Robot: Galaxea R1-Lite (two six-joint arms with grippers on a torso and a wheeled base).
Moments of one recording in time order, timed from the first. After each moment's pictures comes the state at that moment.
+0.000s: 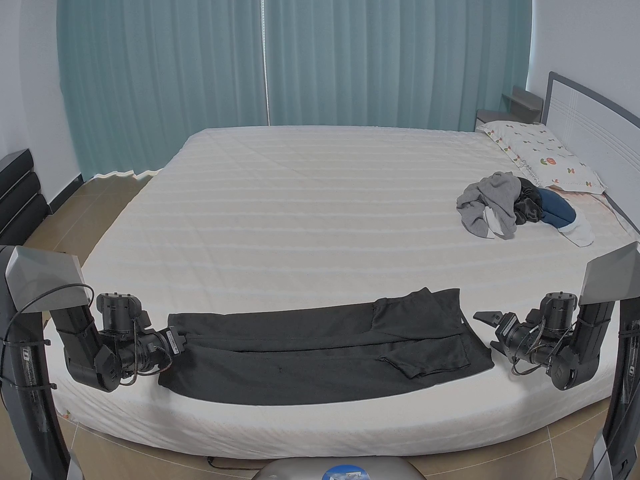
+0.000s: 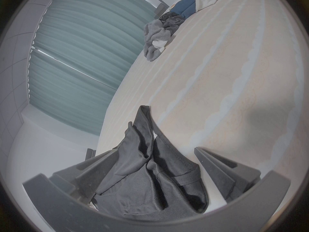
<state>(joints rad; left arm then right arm) 0.02 2.29 -0.52 -1.11 -0.20 -0.41 -0.04 2.37 -0.45 -1.42 0.32 0.85</state>
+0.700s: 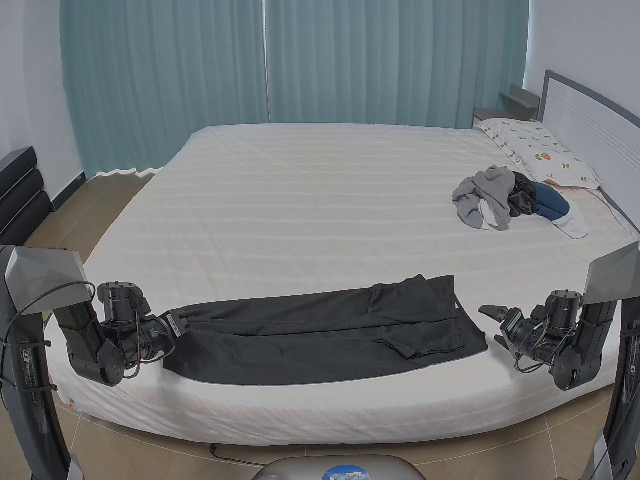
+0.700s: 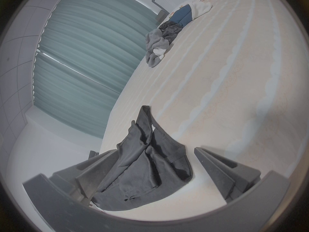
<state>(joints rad) -0.01 2.28 -0.57 -1.15 -0.19 -0.54 -0.05 2.37 -0.44 -1.48 0.32 0.87</state>
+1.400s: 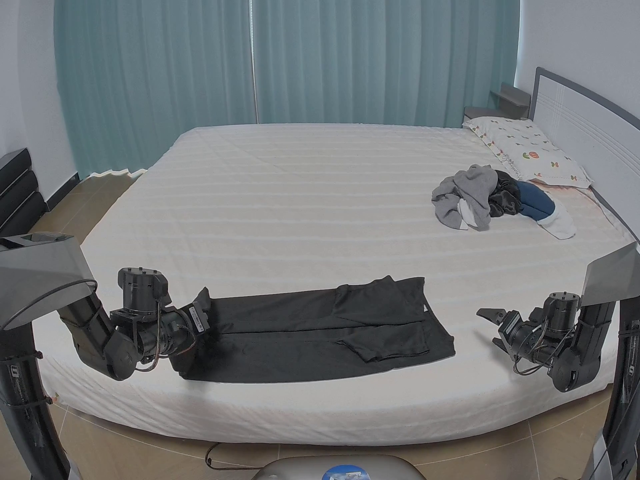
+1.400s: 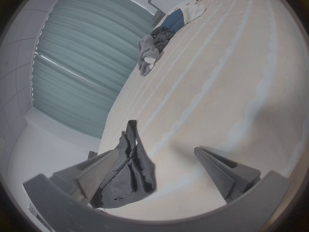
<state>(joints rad) -0.18 2.14 -0.63 -0.91 -0.05 -0.54 -0.04 2.38 -0.43 -1.49 0.32 0.87</state>
